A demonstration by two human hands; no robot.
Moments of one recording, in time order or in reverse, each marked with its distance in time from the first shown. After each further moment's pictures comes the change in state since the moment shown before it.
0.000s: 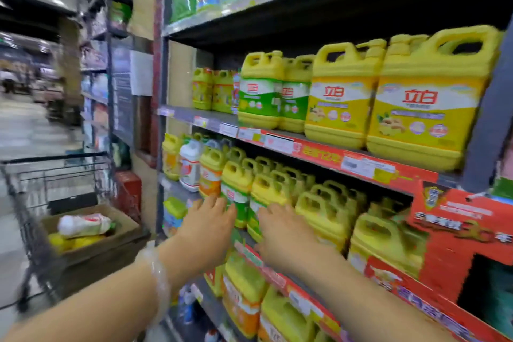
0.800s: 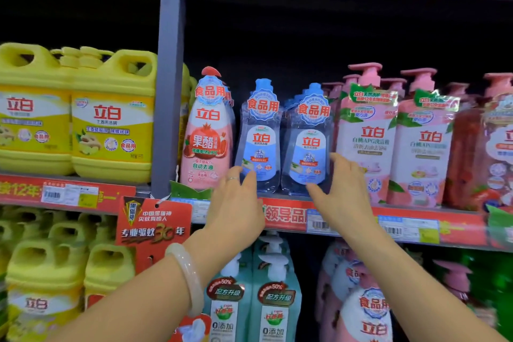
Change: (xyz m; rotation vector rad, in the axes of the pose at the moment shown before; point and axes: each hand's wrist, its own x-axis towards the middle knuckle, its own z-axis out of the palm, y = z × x) left_hand 0.080 0.381 -0.195 -0.843 0.382 0.450; right_hand -0.288 0.316 -0.124 0.031 0.795 0.948
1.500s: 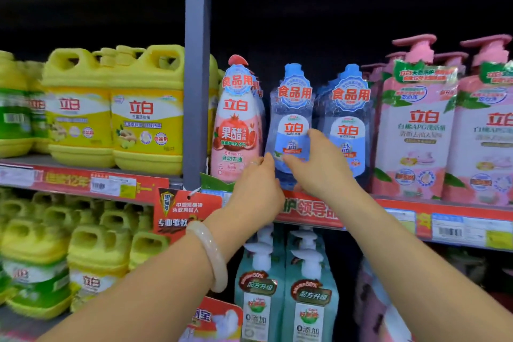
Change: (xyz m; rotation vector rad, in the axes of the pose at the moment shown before) left_hand 0.020 -0.016 -0.002 -0.178 -0.069 -0.062; right_hand 0.023 -0.066 0.030 0.179 -0.217 -0.079
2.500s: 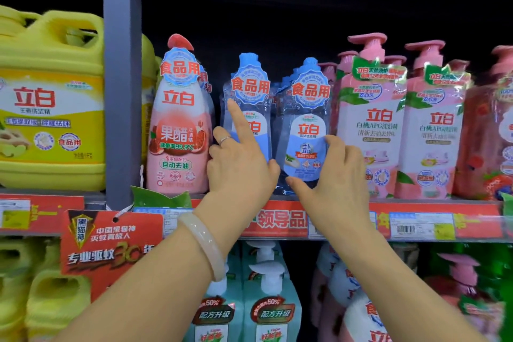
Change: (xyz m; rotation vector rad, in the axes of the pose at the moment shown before) left_hand 0.036 0.043 0.012 0.106 0.193 -0.051; right_hand -0.020 0.063 -0.007 -0.337 0.415 0.025
